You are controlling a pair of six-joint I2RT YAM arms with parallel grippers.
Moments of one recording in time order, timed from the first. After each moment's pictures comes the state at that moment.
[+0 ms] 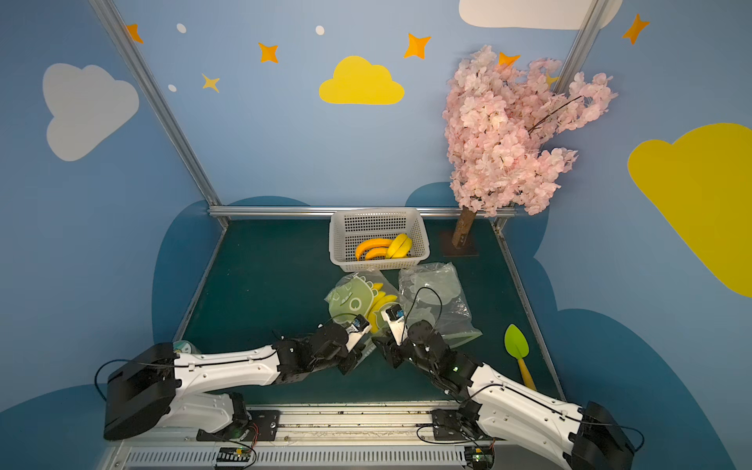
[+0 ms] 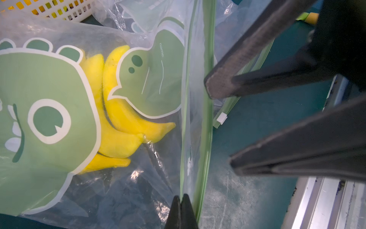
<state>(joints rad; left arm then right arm) -1.10 1.36 0.63 -0.01 -0.11 -0.21 0.95 0.86 0.38 0.00 -0.04 0.26</state>
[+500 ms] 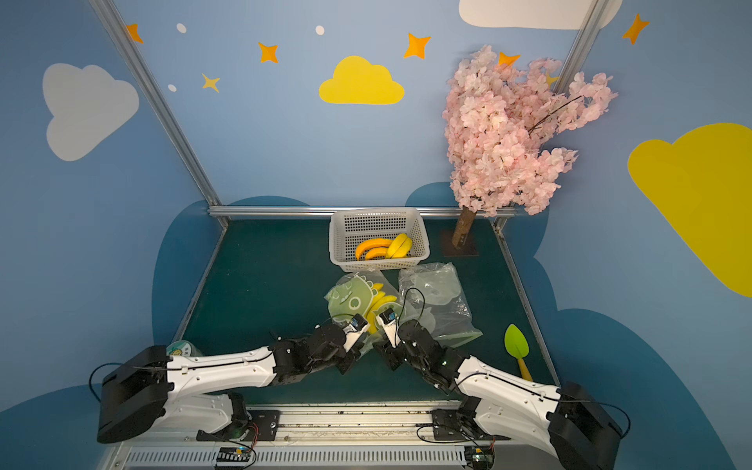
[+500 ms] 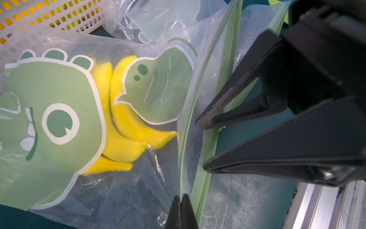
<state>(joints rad) -1.10 1.31 0.62 -0.02 -0.15 -0.21 0.94 1.02 0.39 -0.04 -0.03 0.25</state>
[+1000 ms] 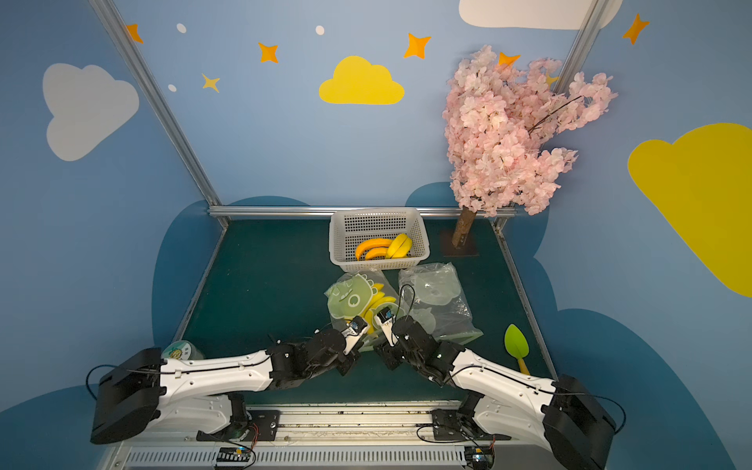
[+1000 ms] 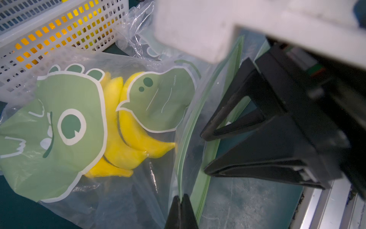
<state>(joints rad) -1.17 1.30 0.62 -0.02 -0.26 -0.20 0.94 1.05 0.48 -0.18 -0.06 0.29</state>
